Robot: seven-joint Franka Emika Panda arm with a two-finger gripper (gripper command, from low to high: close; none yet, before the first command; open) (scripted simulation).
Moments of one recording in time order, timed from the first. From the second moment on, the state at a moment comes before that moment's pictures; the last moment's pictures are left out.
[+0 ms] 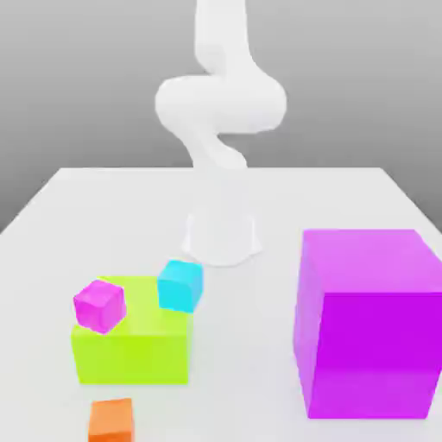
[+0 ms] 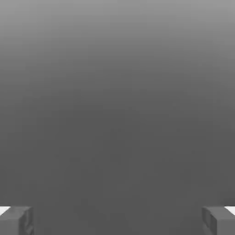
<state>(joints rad) 0.02 -0.71 -0.04 -2.30 0.02 2.33 0.75</state>
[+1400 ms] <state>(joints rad) 0.01 0.47 -0.25 -2.32 0.30 2.76 0.14</state>
